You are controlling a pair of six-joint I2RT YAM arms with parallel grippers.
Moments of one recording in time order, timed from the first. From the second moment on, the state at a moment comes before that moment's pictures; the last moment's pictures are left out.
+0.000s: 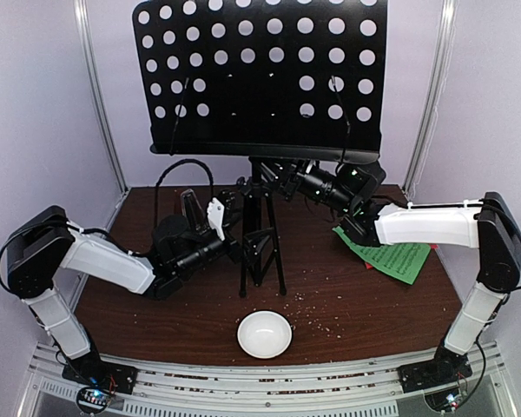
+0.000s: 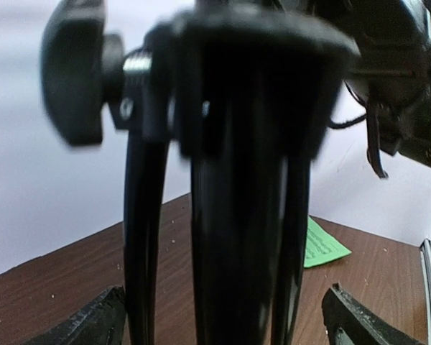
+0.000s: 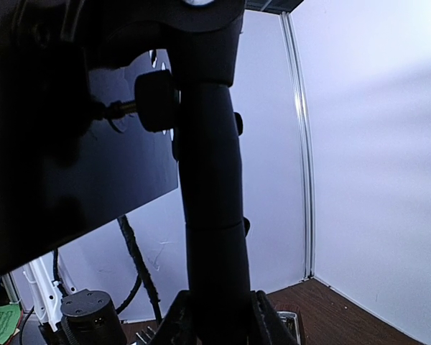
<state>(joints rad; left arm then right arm) -0.89 1.69 0.73 1.07 0.07 -0.06 0.78 1.71 1.19 0.94 -0.43 0.28</state>
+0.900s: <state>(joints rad) -0.96 1.80 0.90 1.02 -0.16 -0.04 0.79 1.66 1.16 0.87 -0.32 0.22</state>
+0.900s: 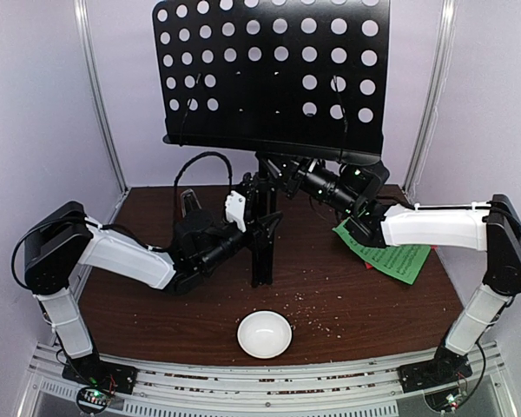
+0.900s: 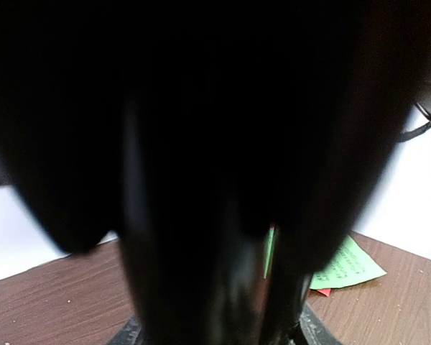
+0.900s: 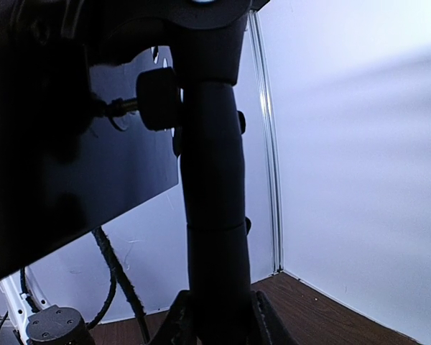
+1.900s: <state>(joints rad) -0.96 1.81 0.93 0.95 -0.19 0.01 0.81 1.61 1.12 0.82 -0.12 0.22</state>
